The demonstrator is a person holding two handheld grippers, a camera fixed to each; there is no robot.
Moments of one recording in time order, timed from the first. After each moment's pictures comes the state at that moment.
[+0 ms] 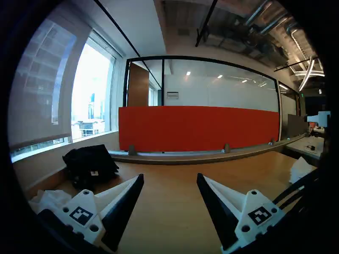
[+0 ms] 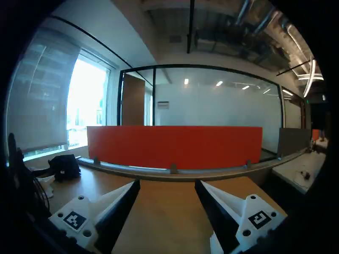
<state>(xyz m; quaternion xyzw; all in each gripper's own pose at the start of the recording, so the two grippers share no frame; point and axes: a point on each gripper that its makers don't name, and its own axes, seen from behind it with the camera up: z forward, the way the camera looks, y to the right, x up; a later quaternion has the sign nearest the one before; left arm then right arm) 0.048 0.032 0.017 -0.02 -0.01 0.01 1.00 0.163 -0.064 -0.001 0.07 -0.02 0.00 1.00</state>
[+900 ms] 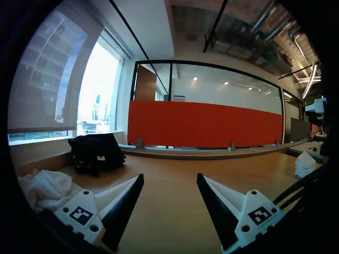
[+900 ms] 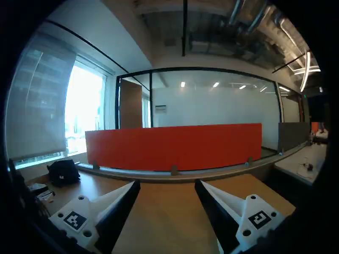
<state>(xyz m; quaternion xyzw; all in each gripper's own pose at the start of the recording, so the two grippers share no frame) -0.017 -0.004 0.004 0.00 0.01 -0.02 1.00 0.148 -0.068 0.008 0.06 0.00 0.02 1.00</state>
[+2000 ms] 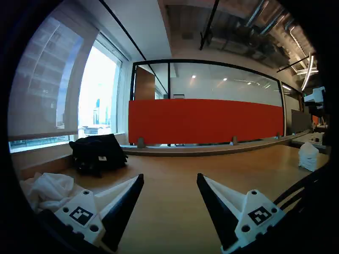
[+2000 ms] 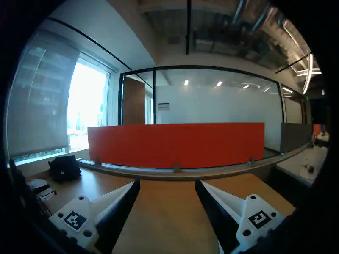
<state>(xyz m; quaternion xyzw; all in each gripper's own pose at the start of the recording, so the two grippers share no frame) -0.032 -0.004 0.003 0.00 0.01 0.01 1.00 0.137 -0.071 0.010 0.07 0.00 0.02 1.00</state>
